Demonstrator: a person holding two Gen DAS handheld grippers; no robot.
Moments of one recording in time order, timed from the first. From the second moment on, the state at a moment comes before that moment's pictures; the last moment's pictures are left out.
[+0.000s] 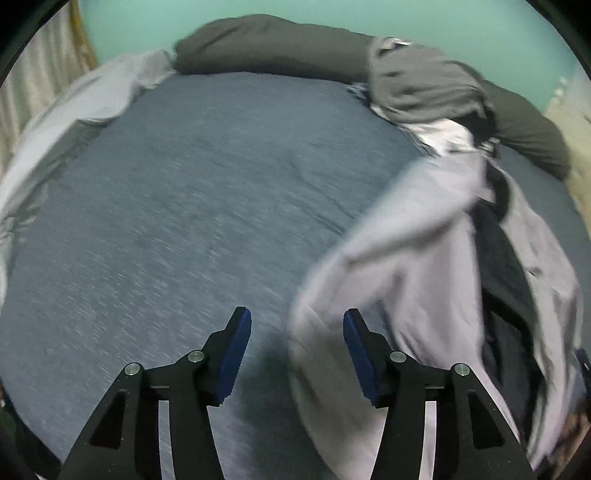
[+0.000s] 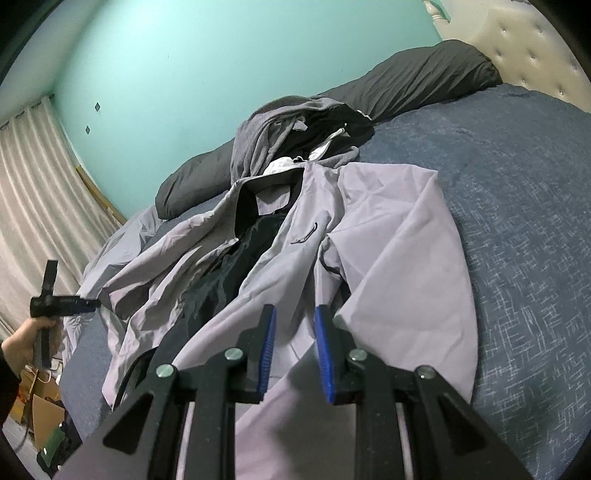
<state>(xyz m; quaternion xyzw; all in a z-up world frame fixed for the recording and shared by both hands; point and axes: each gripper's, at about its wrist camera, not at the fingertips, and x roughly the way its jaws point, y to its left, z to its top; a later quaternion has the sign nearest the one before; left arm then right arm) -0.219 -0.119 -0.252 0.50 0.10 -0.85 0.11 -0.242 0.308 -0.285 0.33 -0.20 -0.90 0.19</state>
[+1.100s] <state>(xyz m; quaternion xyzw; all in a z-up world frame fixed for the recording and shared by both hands) -0.201 -0.134 -0.302 0.53 0.11 -0.83 0.14 -0.239 0.296 -0.281 0.32 -0.18 -0.91 0.20</state>
